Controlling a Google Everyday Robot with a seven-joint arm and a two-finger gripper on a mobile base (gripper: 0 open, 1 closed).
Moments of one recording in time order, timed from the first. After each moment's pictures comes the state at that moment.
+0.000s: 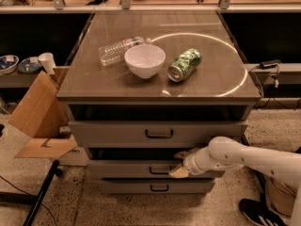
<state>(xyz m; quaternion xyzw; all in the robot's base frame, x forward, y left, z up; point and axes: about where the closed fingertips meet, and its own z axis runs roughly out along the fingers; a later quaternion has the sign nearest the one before) 0.537 -0.113 0.428 -0.52 0.79 0.19 0.27</state>
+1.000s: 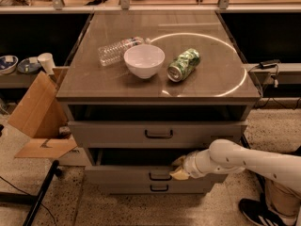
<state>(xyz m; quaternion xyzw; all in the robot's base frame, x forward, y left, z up) 0.526 -0.114 0.431 -0.52 0.79 0.19 0.28</state>
